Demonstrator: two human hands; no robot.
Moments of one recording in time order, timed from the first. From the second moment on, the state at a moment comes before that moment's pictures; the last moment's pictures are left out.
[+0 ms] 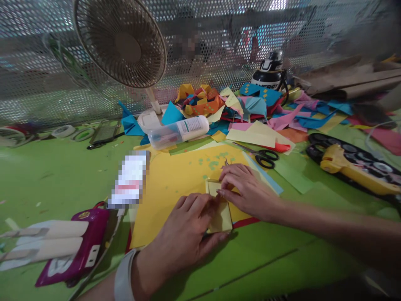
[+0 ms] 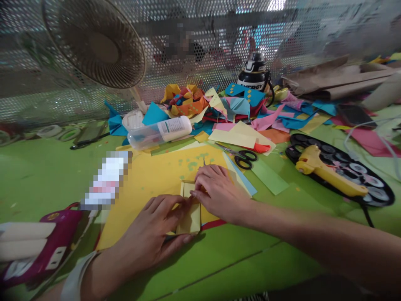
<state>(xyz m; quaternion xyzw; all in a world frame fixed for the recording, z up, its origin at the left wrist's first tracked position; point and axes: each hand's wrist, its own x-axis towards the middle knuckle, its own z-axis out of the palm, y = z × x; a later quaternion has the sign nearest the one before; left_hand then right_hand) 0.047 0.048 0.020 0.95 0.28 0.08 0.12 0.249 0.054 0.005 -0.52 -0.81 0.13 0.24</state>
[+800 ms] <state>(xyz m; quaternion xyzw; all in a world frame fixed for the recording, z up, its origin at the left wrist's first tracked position) 0.052 0.048 0.021 0.95 0.29 0.07 0.11 0.246 0.053 0.004 -0.53 -0.80 0.14 0.25</state>
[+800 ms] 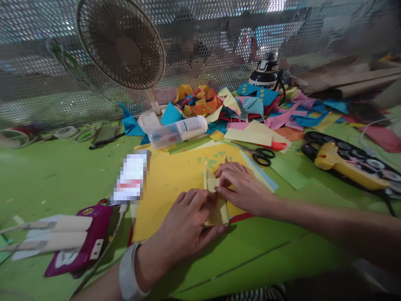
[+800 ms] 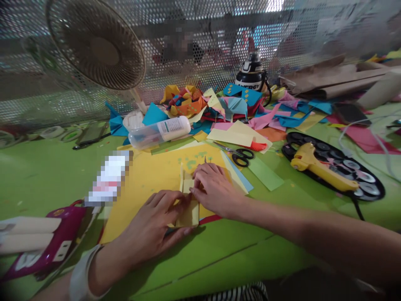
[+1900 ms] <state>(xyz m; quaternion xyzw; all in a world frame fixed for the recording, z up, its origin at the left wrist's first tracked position) 0.051 0.047 0.024 0.95 0.29 0.04 0.11 0.258 0.057 -0.004 -0.50 -0.82 0.17 0.21</state>
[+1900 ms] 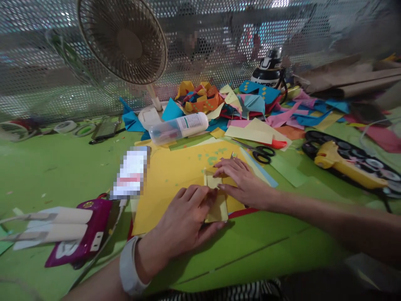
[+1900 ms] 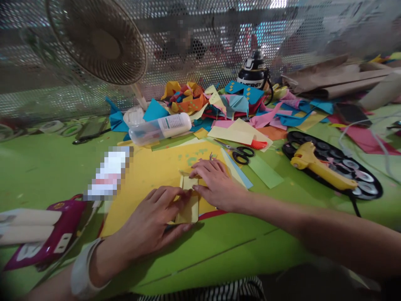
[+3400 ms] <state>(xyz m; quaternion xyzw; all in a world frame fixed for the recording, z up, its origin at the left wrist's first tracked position) 0.087 0.095 0.053 0.70 0.51 -0.03 0.50 0.260 0.066 -0.001 -0.48 -0.80 0.25 0.25</state>
